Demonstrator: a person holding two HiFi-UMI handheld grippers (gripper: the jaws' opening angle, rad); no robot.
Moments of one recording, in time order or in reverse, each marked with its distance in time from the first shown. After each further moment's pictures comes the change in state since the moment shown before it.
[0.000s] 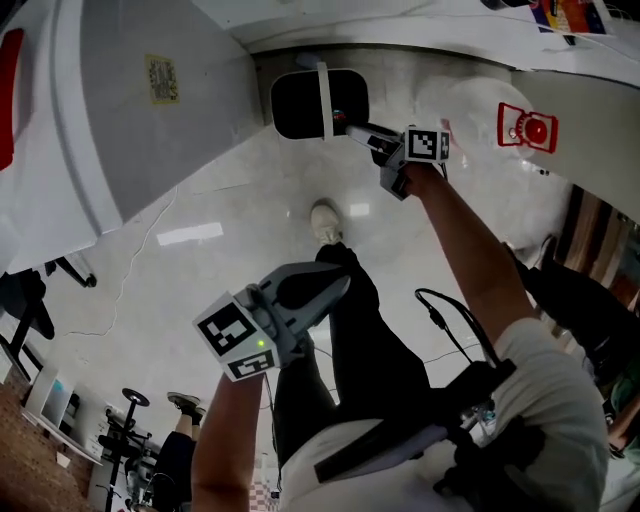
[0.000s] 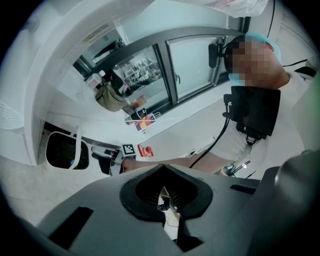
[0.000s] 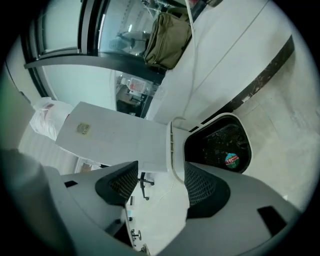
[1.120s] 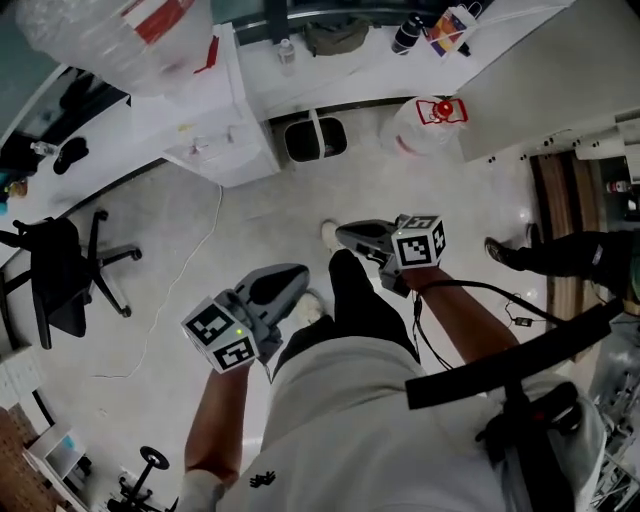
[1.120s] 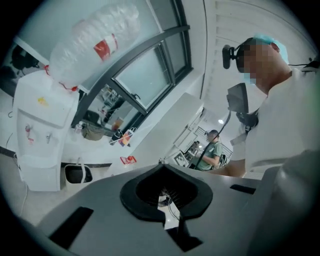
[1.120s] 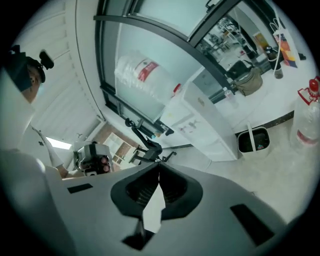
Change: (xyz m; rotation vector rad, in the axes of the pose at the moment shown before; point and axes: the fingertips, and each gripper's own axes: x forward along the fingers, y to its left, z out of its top) left arm -0.214 -0.284 -0.073 0.368 -0.054 0.029; right arm -0.175 0.453 -0.280 -0.428 0.006 0.067
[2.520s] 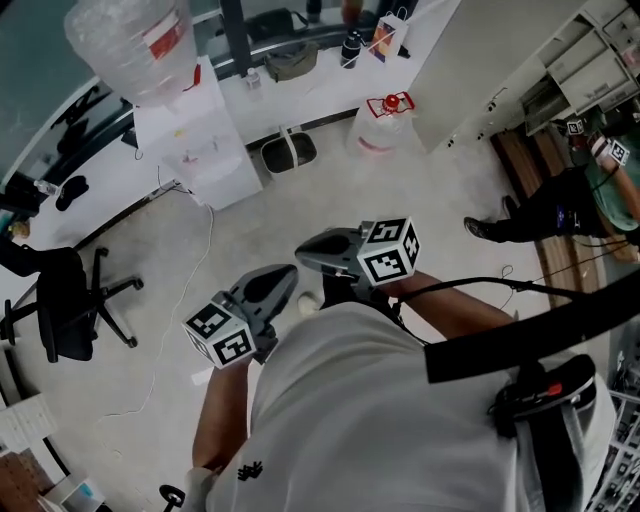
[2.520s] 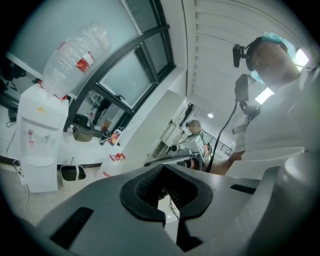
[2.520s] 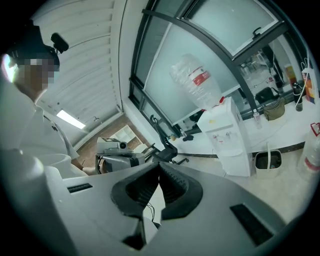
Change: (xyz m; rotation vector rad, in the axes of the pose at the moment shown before) left arm -0.076 -0.126 -0.062 0.115 0.014 -0.080; right arm -0.019 0.225 -0.069 -0.285 -0.054 0.074
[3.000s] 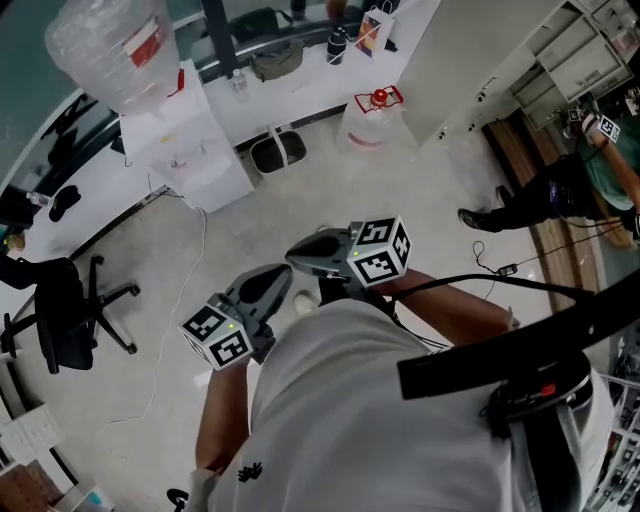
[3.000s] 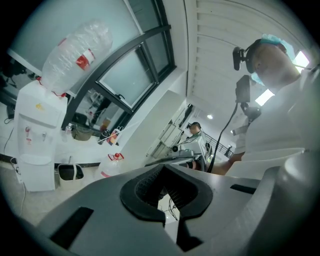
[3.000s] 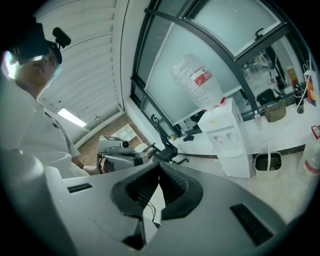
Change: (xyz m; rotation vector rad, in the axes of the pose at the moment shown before) left arm 0.013 0.000 0.001 -0.008 -0.004 -0.015; right arm -0.004 0.001 -0.001 -0.017 0.005 0.005
